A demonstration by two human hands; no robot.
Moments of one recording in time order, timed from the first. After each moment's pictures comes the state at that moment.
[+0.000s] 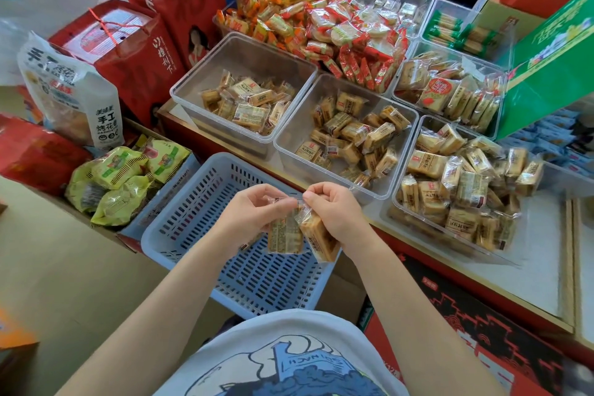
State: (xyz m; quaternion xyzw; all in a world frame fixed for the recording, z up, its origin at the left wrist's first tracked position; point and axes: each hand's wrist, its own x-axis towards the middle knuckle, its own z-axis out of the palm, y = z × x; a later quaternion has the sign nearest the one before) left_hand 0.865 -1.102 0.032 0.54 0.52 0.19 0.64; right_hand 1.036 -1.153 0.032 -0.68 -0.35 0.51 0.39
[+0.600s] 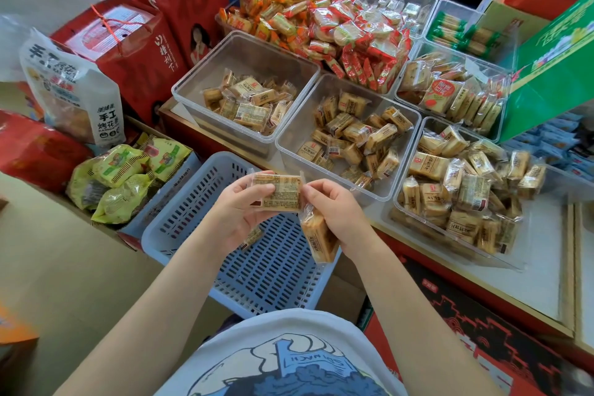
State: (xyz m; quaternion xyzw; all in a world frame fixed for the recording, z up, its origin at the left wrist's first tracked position) left_hand 0.857 -1.090 0.031 0.31 0.43 0.31 0.79; right_hand 1.037 -1.152 0.035 -0.66 -0.34 0.54 0.40
